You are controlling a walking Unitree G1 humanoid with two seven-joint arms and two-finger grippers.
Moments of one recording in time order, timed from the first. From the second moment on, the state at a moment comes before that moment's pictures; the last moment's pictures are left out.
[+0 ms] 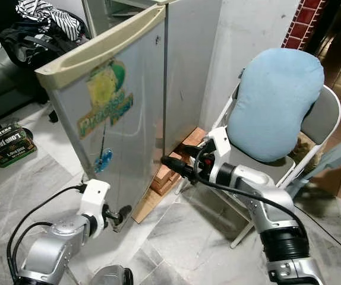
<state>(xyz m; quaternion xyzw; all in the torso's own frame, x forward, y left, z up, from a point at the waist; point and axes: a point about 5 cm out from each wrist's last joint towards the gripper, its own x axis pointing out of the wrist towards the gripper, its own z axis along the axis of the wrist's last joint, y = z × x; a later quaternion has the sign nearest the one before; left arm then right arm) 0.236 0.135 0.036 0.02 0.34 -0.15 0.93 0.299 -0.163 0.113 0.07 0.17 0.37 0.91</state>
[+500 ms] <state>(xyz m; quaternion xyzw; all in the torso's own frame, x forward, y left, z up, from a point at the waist) 0.323 0.267 0.076 0.12 0.24 0.11 0.96 0.308 -0.187 0.095 0.05 0.13 0.14 0.98</state>
